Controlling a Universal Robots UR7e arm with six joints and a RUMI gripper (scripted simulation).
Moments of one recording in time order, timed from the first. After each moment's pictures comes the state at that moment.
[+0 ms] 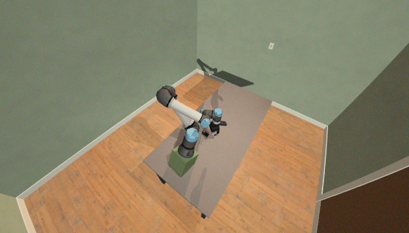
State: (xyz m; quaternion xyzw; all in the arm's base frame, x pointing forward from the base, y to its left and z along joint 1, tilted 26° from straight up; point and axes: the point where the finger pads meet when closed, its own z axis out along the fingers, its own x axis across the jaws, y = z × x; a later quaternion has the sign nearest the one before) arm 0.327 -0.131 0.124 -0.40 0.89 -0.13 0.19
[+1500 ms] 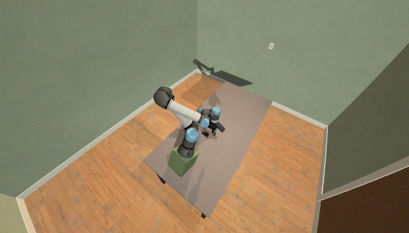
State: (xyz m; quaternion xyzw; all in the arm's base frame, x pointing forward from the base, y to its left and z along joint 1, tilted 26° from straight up) arm 0.317 -0.117 0.119 0.04 0.97 -0.03 0.22
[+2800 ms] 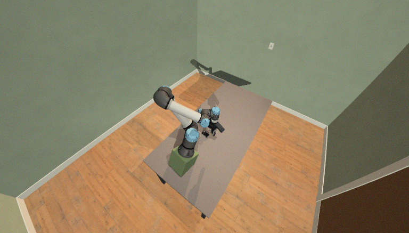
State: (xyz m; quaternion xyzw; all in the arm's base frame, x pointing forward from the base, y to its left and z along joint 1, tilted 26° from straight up) arm 0.316 -0.115 0.118 0.08 0.97 -0.02 0.22
